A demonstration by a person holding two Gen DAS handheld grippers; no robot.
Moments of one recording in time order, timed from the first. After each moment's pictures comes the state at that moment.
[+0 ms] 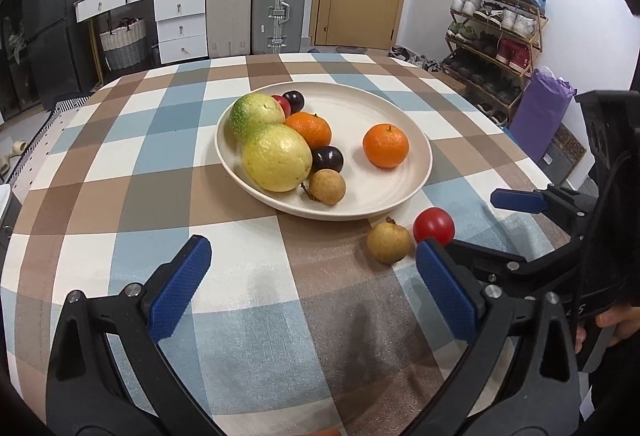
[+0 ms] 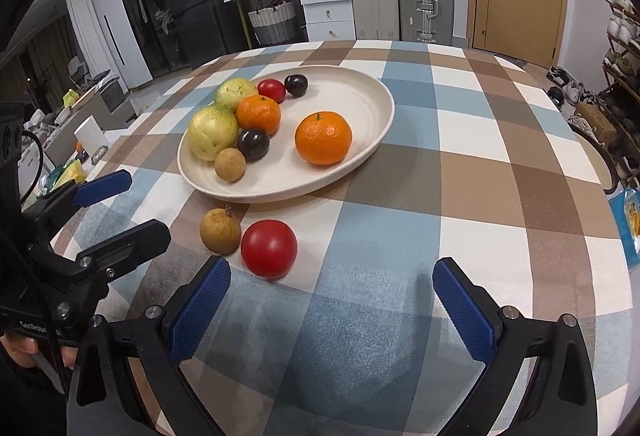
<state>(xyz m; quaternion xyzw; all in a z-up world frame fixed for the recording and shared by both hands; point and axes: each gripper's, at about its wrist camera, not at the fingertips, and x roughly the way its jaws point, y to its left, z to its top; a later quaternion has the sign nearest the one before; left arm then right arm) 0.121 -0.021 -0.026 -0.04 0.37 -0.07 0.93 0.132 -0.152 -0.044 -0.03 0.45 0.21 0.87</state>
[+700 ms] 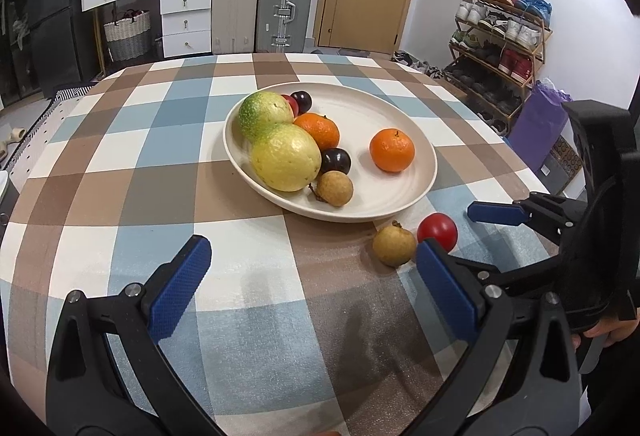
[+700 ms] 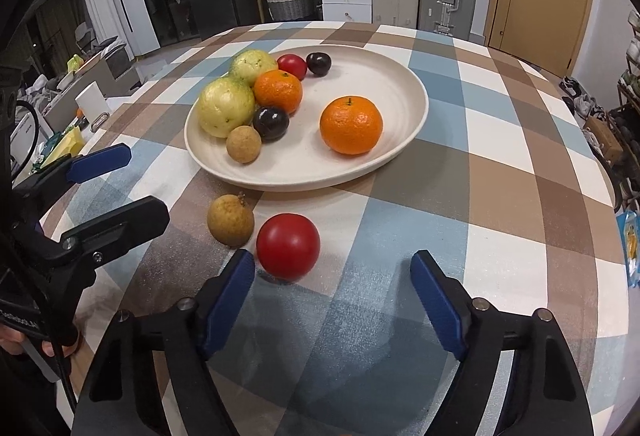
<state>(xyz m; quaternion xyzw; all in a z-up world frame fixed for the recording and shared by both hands) 0.121 -0.014 -0.026 -0.06 0.37 -0.06 0.93 0.135 -0.129 -0.050 -0.08 0.47 0.22 0.85</state>
